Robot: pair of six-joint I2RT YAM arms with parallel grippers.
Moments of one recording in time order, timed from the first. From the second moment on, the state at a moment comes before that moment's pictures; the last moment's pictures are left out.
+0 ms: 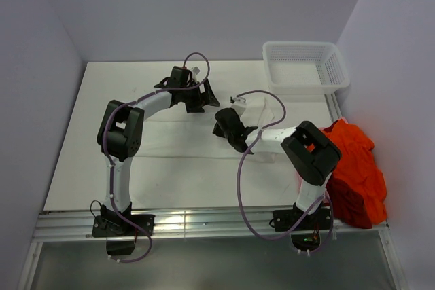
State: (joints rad) left arm -0.41 2.13 1.55 -0.21 0.47 -0.64; right arm 0.74 1.78 0.90 0.25 0.40 0.83
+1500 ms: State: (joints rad) left arm -0.39 2.08 1.53 -0.20 0.47 -0.65; right arm 0.51 1.80 0.76 0.49 -0.05 0.97
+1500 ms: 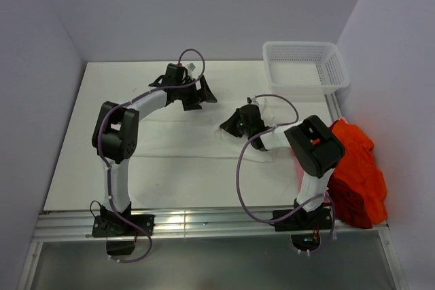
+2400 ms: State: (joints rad) left arm -0.33 2.11 1.53 -0.23 0.42 -0.65; right arm 0.49 1.56 0.74 0.26 -0.01 0.87
